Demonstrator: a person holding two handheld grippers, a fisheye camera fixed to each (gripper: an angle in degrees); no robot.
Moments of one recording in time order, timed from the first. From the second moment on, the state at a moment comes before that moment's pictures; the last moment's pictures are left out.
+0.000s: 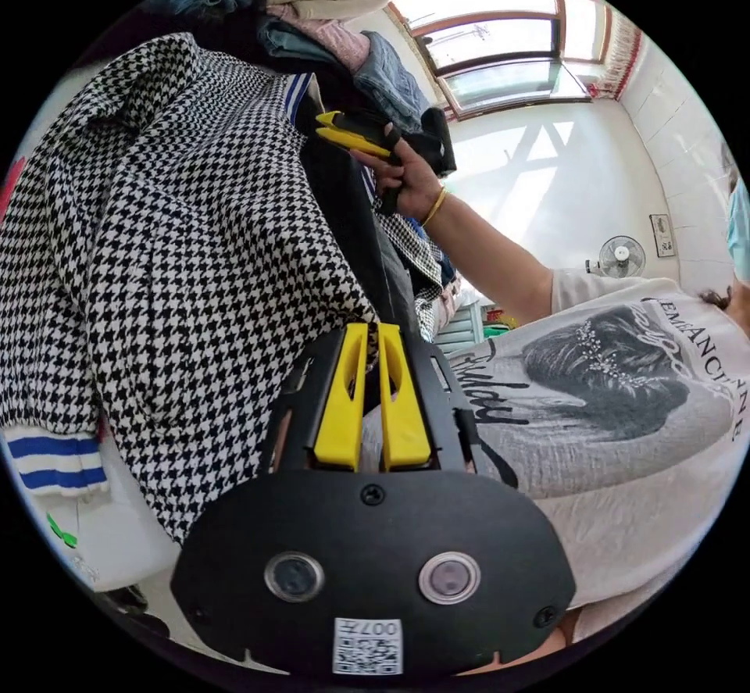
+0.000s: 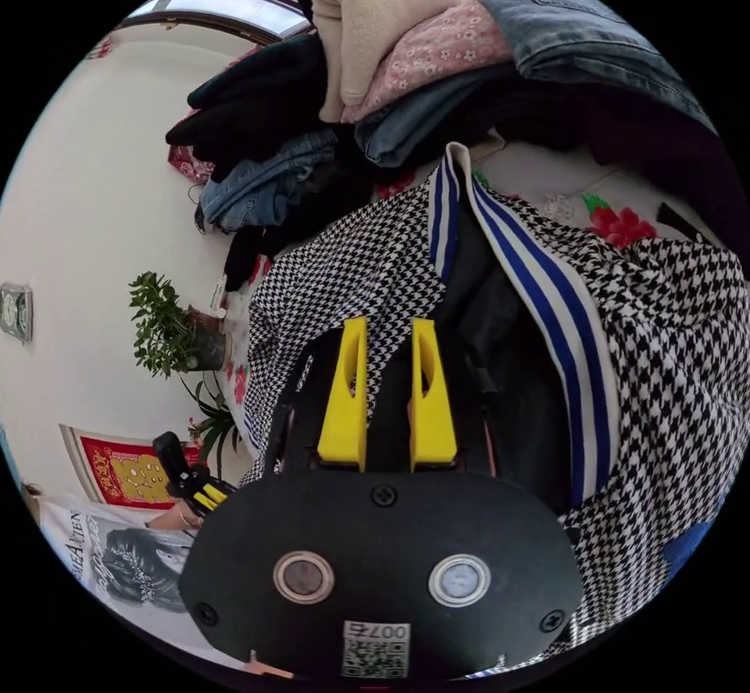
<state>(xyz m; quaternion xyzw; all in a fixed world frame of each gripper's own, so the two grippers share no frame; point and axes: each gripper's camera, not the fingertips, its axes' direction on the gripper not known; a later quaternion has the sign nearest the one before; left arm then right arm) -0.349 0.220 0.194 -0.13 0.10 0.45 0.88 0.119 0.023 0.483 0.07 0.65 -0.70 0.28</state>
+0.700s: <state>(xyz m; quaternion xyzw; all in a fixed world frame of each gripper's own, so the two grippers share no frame) -0.406 0.196 0.090 0.00 0.31 0.41 0.86 0.098 -0.023 0.450 -0.03 0.63 -0.60 0.48</state>
